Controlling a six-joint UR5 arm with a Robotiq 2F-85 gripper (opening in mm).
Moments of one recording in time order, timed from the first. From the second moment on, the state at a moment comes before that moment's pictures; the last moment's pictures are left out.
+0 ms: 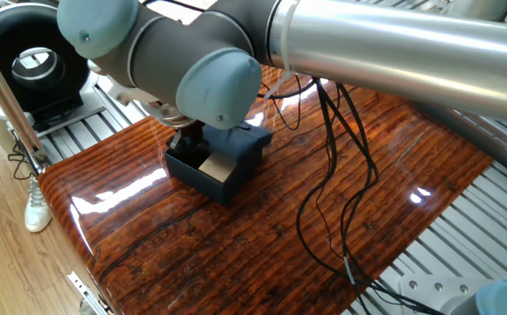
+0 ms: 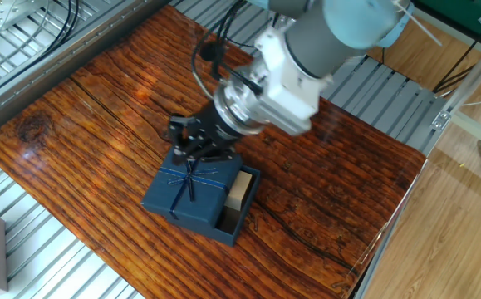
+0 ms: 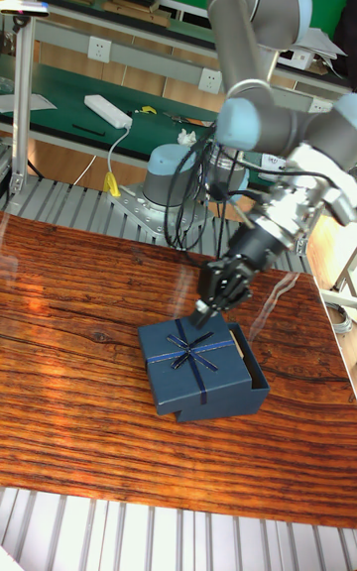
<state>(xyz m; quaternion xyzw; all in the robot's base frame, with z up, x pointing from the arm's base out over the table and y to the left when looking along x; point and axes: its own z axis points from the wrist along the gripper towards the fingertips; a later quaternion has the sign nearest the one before) 0.587 0.045 0.154 -0.27 0.90 -0.28 0.17</state>
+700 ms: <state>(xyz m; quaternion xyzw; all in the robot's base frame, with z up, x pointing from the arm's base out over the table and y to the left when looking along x) 0.614 0.020 0.143 -0.33 0.87 -0.28 0.23</state>
